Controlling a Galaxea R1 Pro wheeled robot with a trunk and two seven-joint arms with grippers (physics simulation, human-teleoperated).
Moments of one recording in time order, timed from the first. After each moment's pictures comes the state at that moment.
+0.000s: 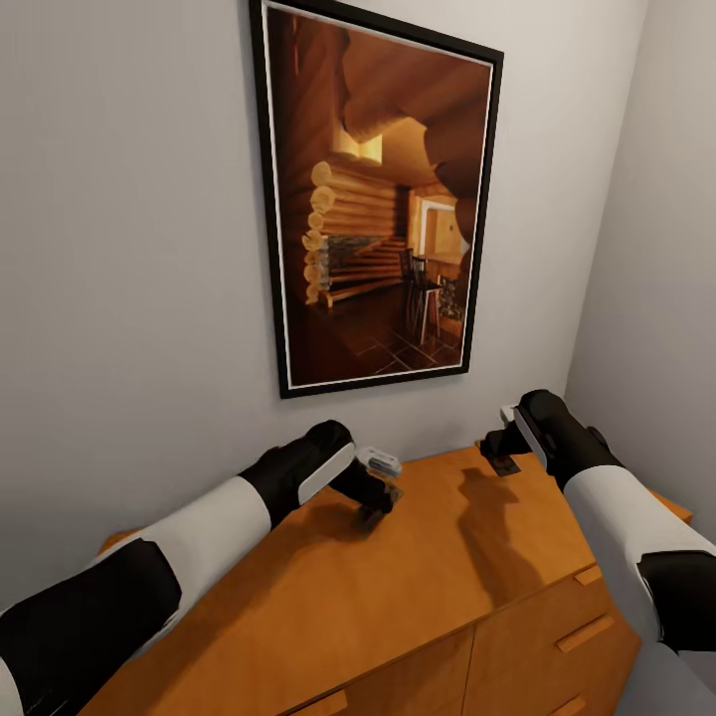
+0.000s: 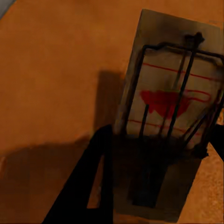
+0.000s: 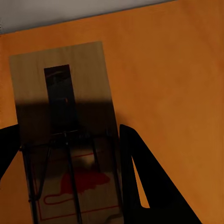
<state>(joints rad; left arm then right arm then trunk) -1.12 -0.16 -0.92 -0.62 0.76 1.04 0.02 -1.10 -0.16 0.13 -0.63 0.06 1.04 0.12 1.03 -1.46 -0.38</state>
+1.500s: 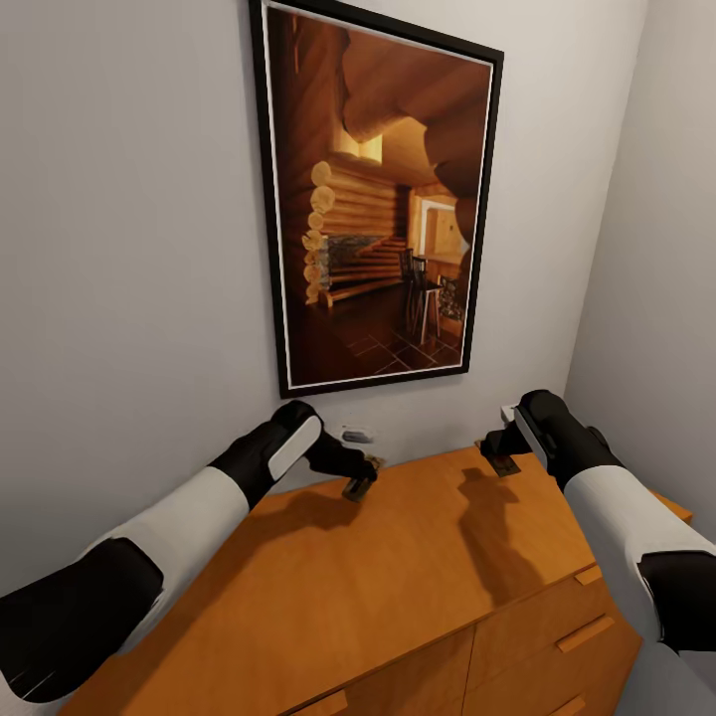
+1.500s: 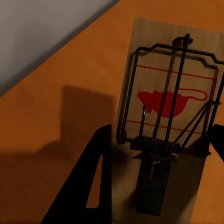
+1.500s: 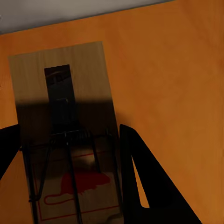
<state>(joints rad) -1.12 -0.10 -0.66 -0.64 0.76 1.04 0.02 -1.10 -0.16 0.13 -0.63 0.06 1.04 0.13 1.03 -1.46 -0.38</state>
